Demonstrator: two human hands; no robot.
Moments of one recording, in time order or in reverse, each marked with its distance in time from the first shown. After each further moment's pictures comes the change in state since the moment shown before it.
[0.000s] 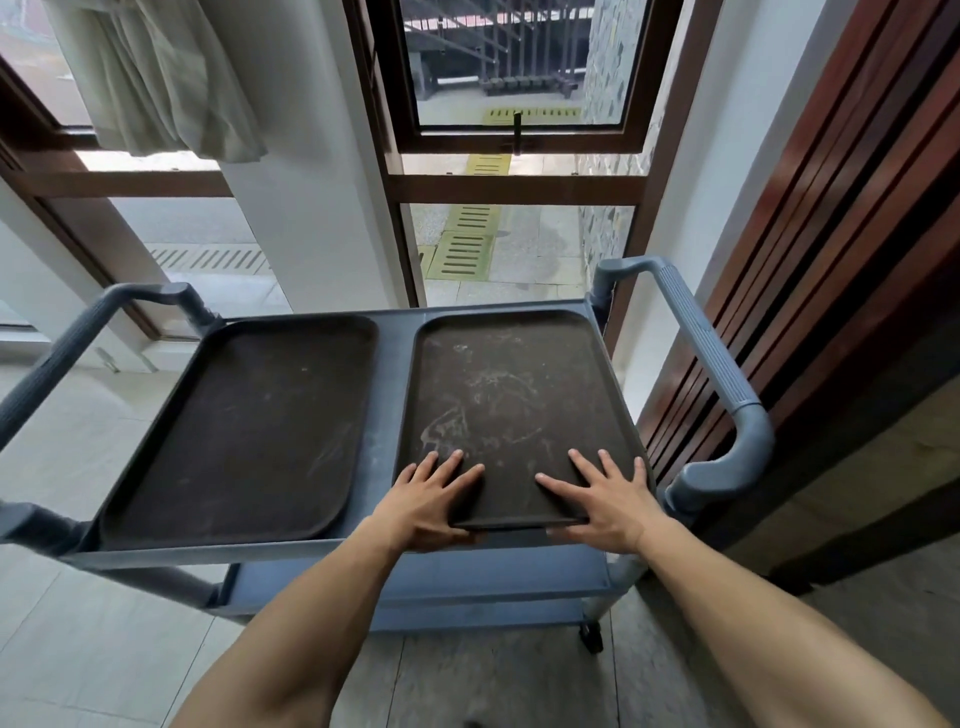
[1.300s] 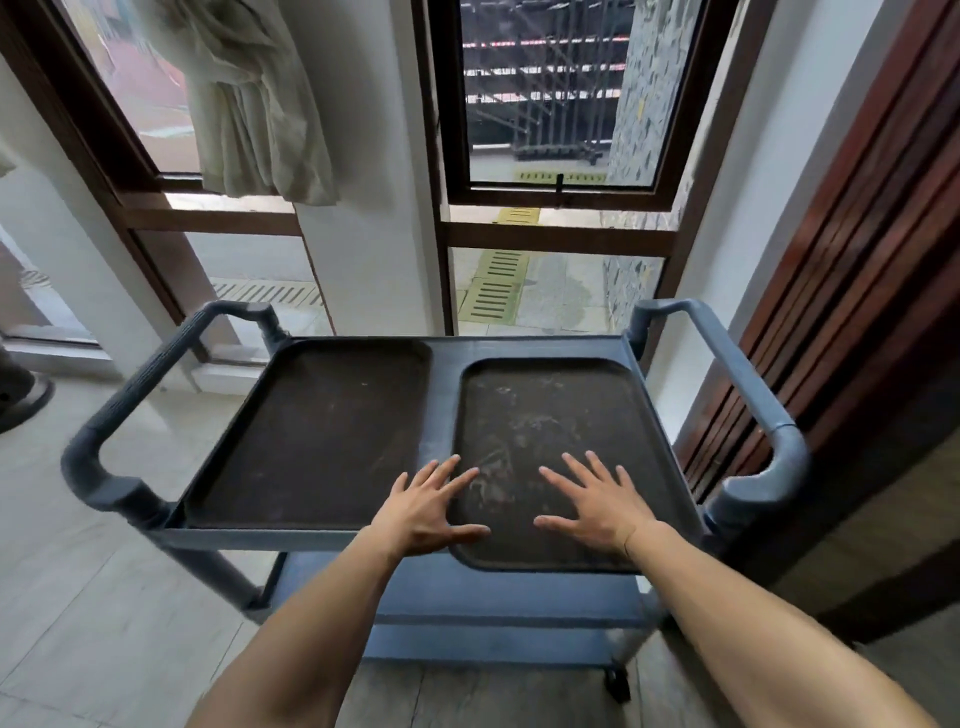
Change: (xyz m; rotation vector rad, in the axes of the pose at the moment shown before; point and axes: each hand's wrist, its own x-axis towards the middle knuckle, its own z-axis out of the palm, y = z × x) left_hand -0.073 -0.052 -0.001 -0.133 0.127 -0.115; right_hand -0.007 -0.088 -0.026 0.073 0.109 -0.025
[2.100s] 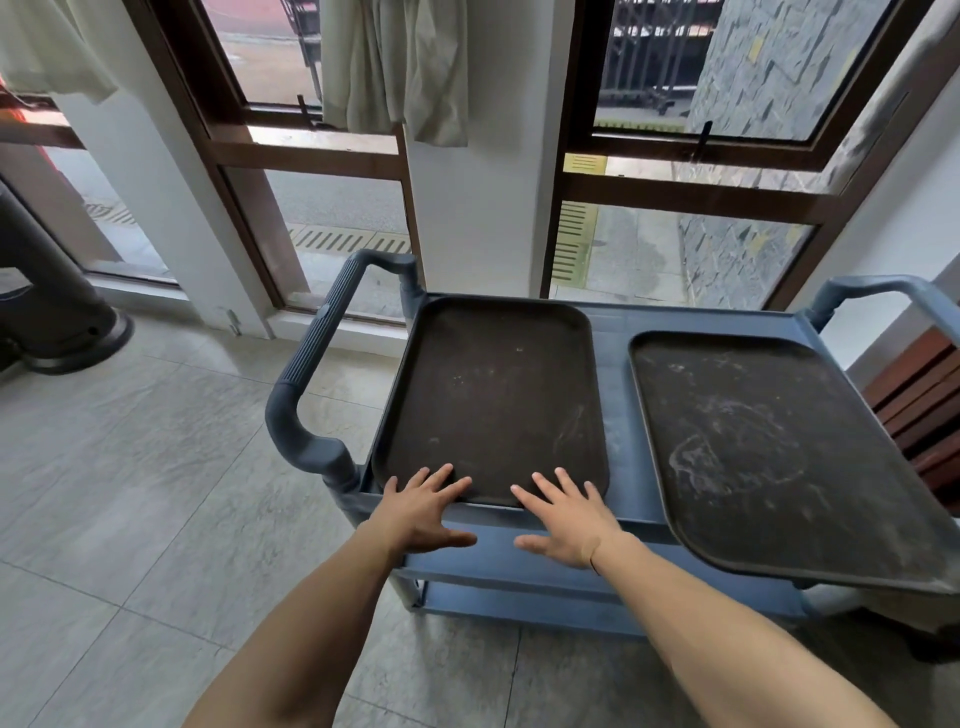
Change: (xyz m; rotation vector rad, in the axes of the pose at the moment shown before) left_hand -0.081 -0.282 0.024 0.011 -0.179 -0.137; right_hand 0.105 -0.306 0.057 -0.078 -0.162 -0.129
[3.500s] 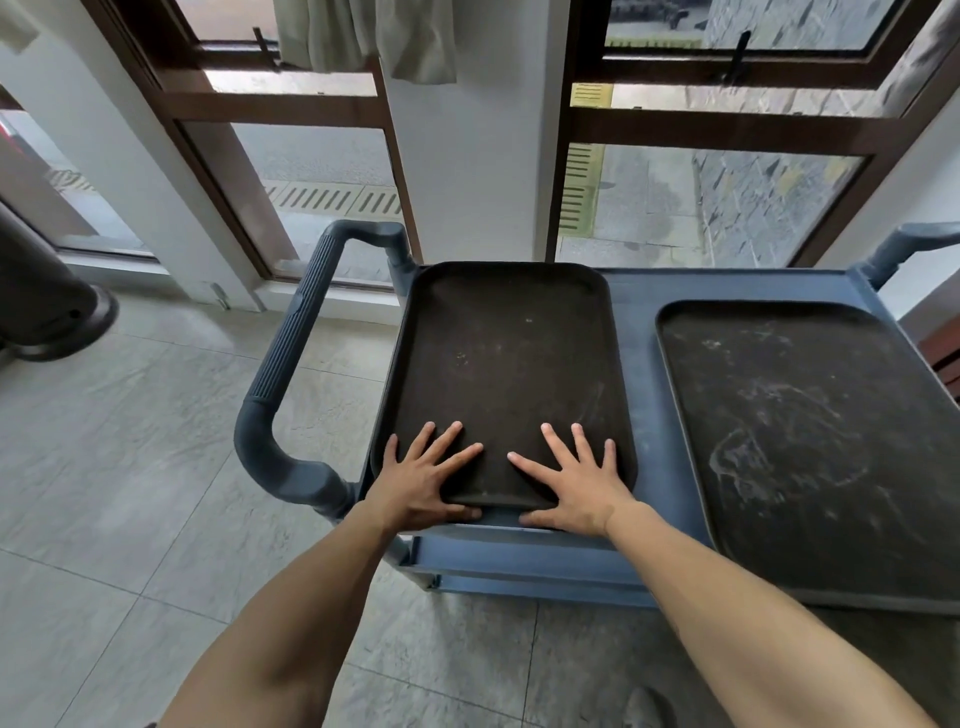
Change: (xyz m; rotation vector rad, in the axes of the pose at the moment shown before) left_hand 0.066 -0.038 -0.016 0.088 0.074 0.117; right_hand 0.071 0.021 -0.013 0.024 -0.009 0.020
